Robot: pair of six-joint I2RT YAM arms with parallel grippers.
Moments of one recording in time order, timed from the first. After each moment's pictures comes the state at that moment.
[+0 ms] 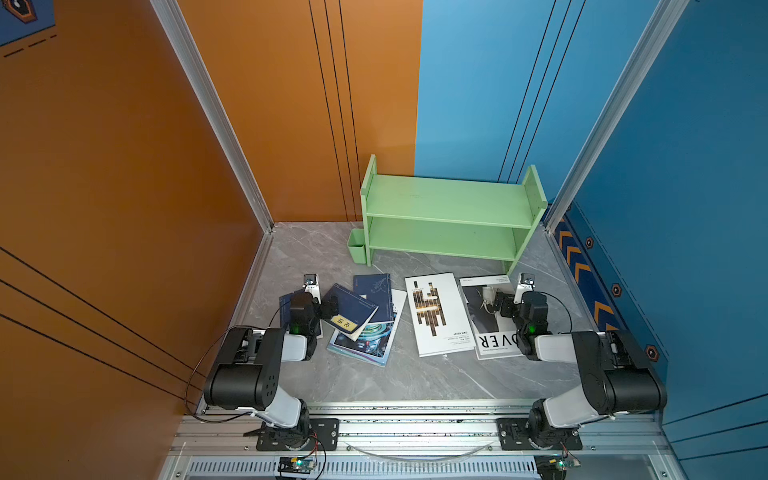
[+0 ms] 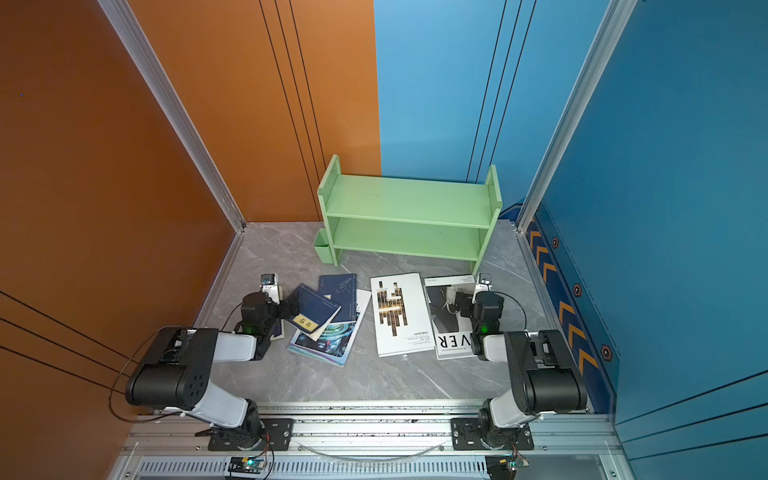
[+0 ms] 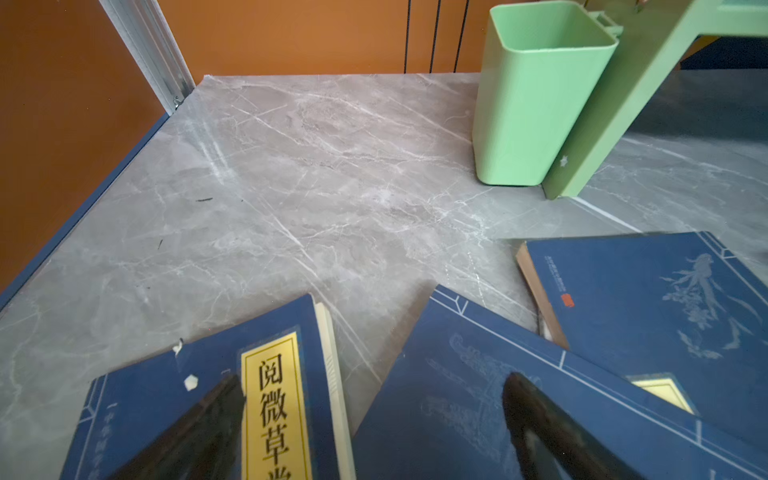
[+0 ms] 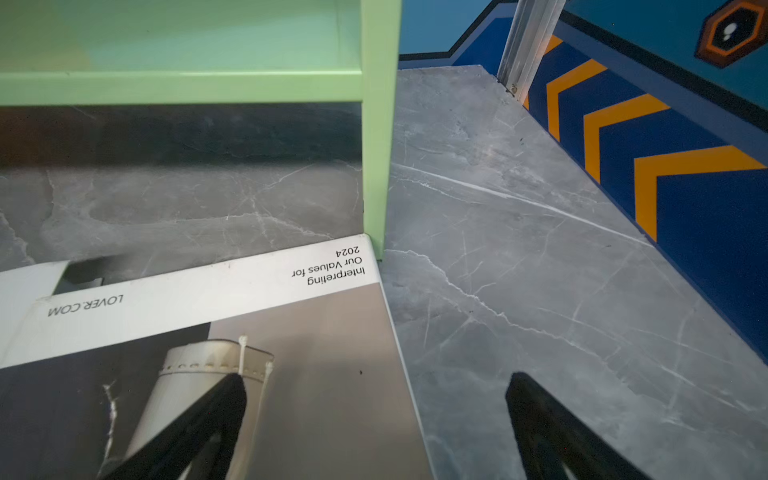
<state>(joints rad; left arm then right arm) -0.02 1.55 0.36 0.79 -0.05 -0.02 0.03 1.52 0.36 0.74 0.18 0.07</state>
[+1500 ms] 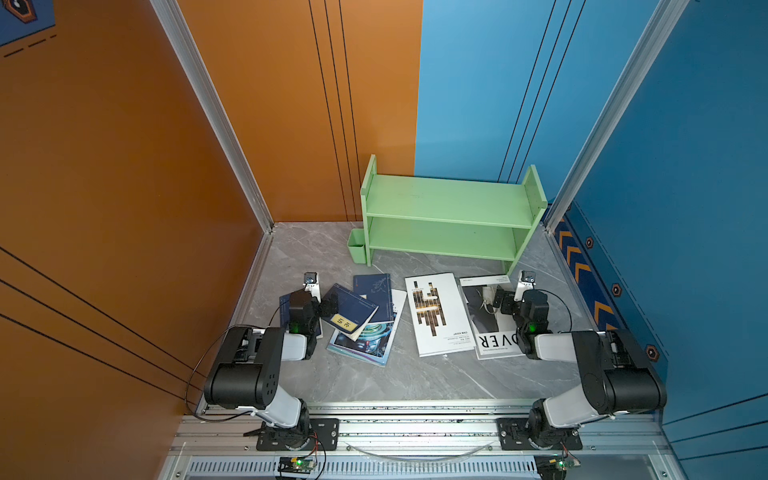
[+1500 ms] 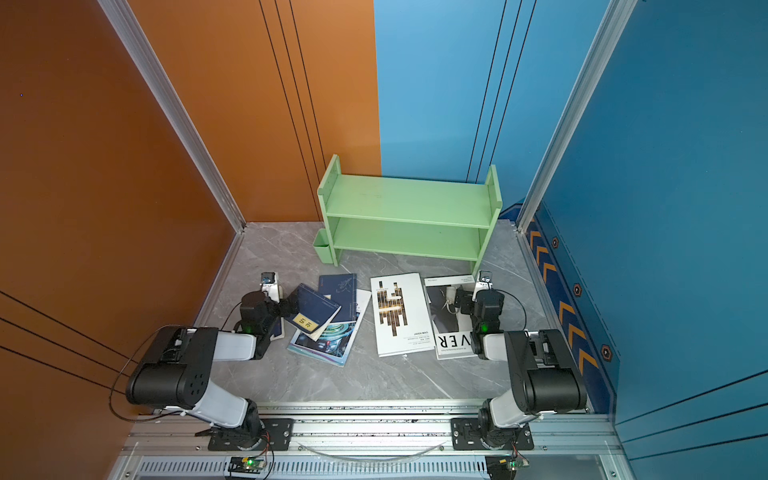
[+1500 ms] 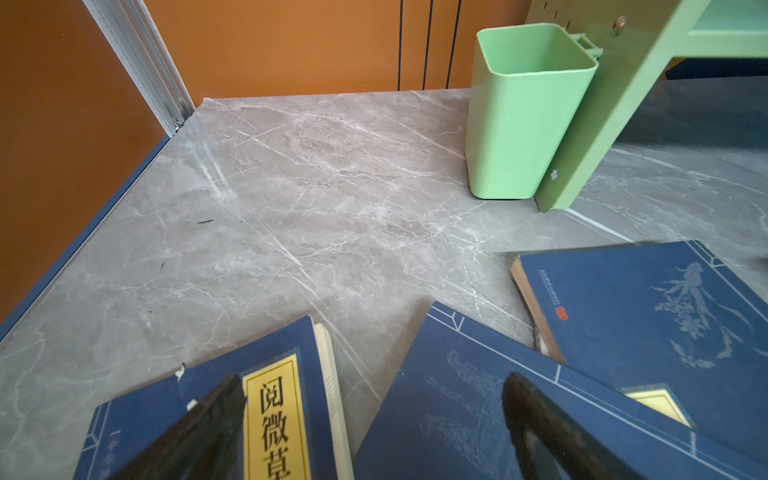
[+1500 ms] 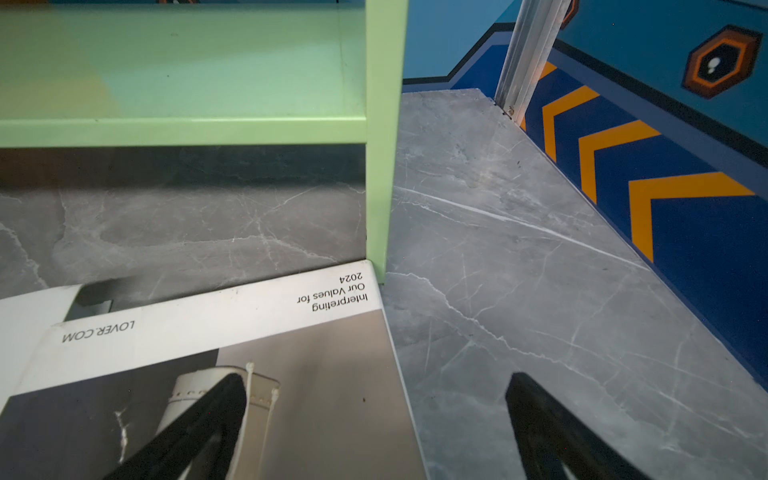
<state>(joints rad) -0.01 1.55 0.36 0.81 -0.03 0.01 0.03 1.51 0.39 0.72 0.18 0.07</state>
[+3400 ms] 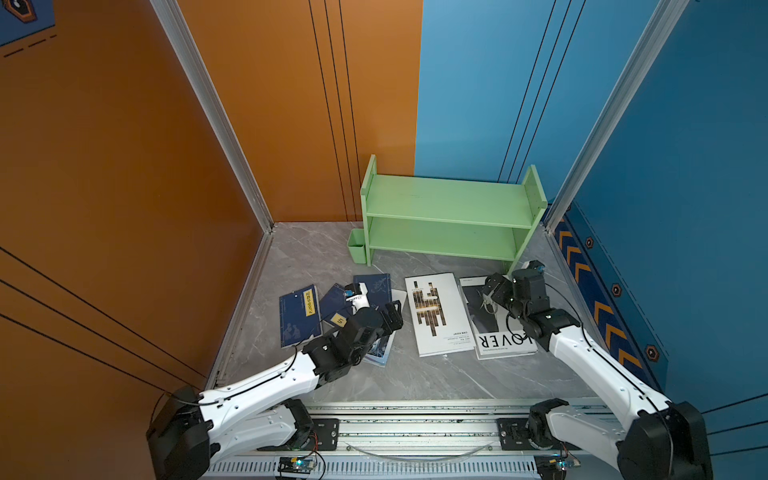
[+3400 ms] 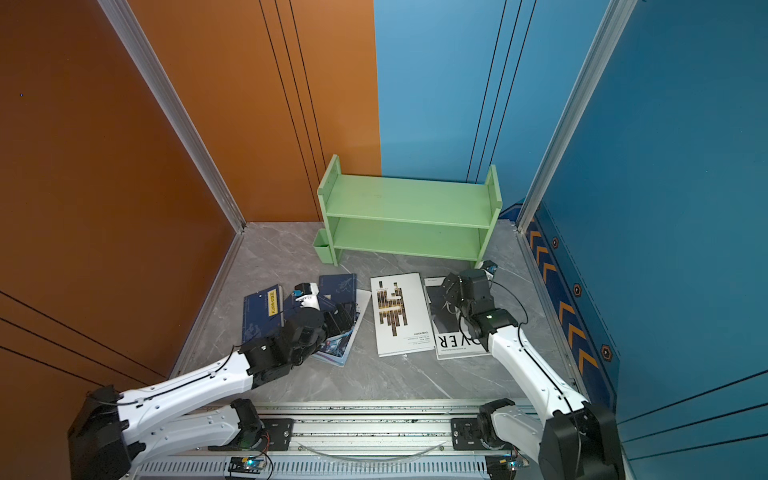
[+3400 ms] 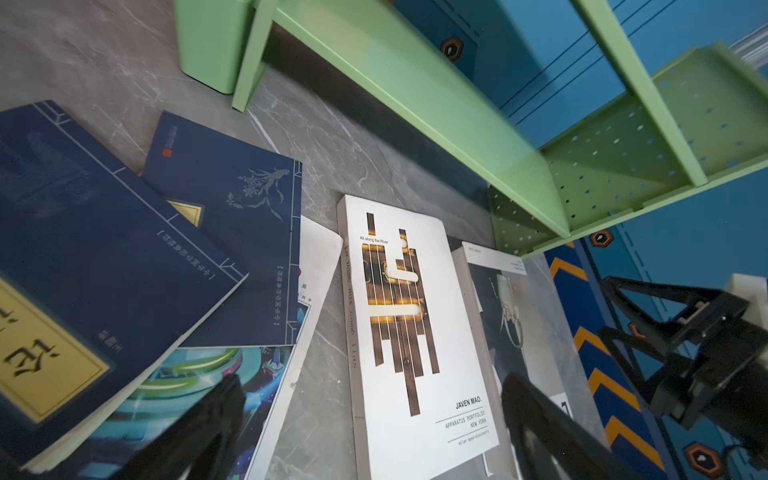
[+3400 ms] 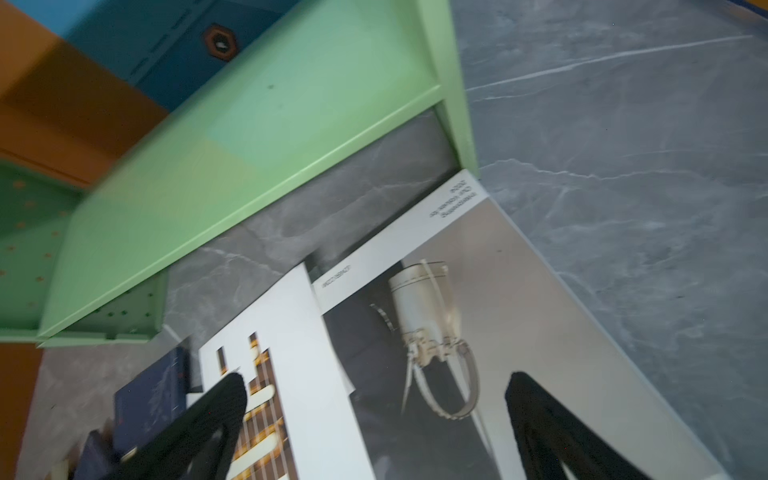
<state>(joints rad) -0.88 1.12 0.68 -0.09 -0.40 -0.93 0.18 1.15 0.75 -0.29 0.15 0.72</state>
